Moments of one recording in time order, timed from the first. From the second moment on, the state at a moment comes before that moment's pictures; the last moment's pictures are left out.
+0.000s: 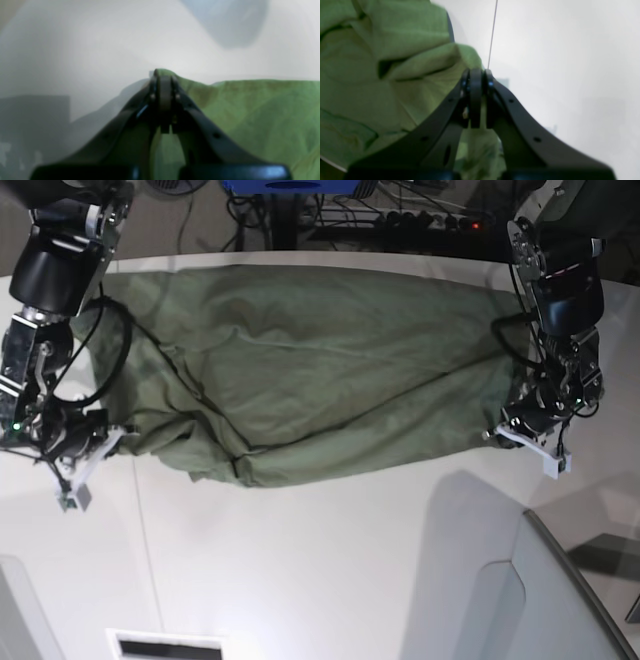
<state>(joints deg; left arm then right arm) -17.7 -18.5 -23.1 38.4 -14.5 -25.2 24.4 11.3 5.7 22.9 77.1 7.5 29.9 -62.1</state>
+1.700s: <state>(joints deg) -23.1 -20.2 -23.0 59.8 -14.5 -25.5 38.7 22.6 16.8 13.0 59.7 7.5 30.3 -32.7</state>
